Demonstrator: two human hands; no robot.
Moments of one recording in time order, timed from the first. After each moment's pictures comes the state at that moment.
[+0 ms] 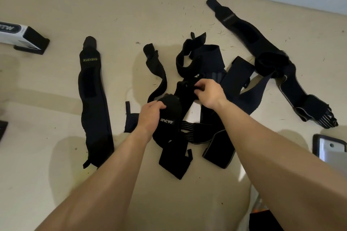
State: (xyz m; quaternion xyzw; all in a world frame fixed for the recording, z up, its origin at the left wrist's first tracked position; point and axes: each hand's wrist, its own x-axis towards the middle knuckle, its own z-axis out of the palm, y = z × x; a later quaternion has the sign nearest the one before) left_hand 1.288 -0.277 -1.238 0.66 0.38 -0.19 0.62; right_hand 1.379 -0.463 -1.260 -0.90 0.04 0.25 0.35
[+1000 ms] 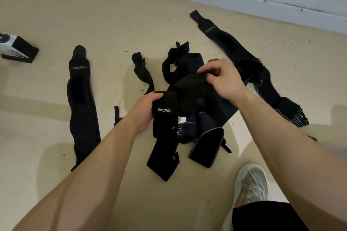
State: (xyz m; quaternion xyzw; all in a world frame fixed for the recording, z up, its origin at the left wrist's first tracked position) left_hand 1.311 -0.286 -1.221 0.59 0.28 -0.25 0.72; right_hand 1.384 -0.522 -1.164 -0.90 -0.03 0.09 0.42
